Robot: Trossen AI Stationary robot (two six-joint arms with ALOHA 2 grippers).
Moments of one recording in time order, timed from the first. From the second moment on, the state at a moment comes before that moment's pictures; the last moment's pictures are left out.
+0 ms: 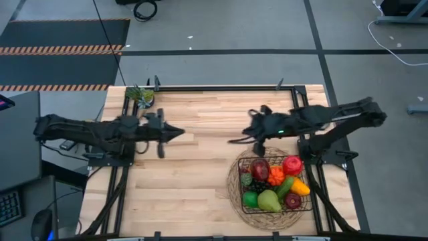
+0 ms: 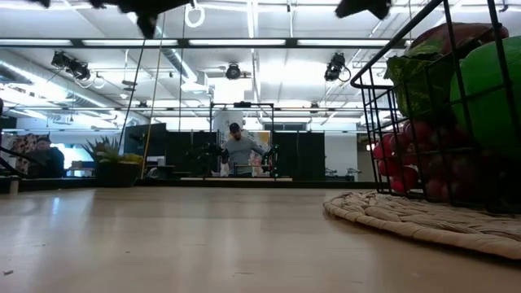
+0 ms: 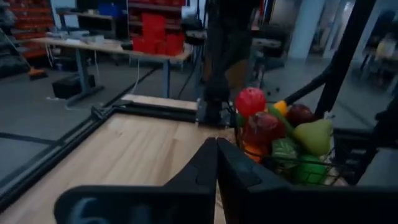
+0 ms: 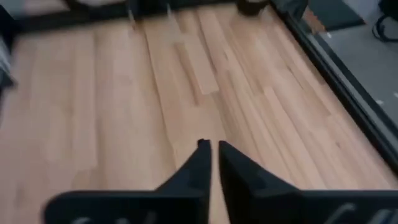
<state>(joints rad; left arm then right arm) -0.08 0.78 0.58 0.14 -0.21 -0.10 0.19 1.21 1.23 -0.74 0.34 0.31</state>
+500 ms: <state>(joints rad) -0.04 0.20 0.07 0.37 -0.20 -0.17 0.11 0.47 0.44 -0.20 0.26 0.29</state>
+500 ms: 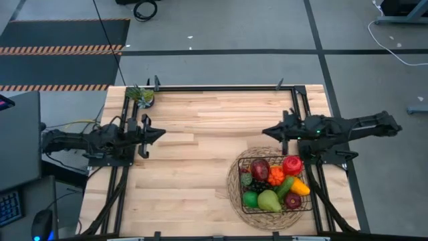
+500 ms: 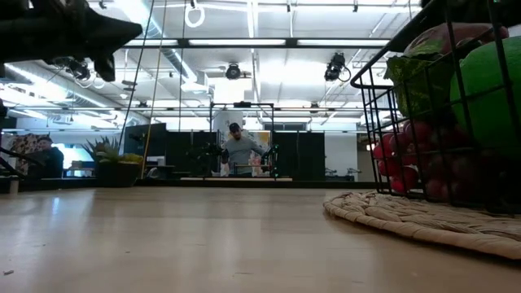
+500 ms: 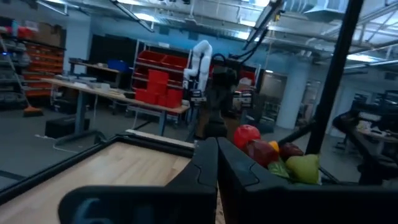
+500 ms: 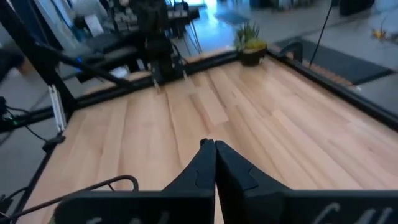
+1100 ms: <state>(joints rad) -0.04 0.01 0.01 0.22 -0.18 -0.20 0.10 0.04 0.01 0.14 0.19 0.16</state>
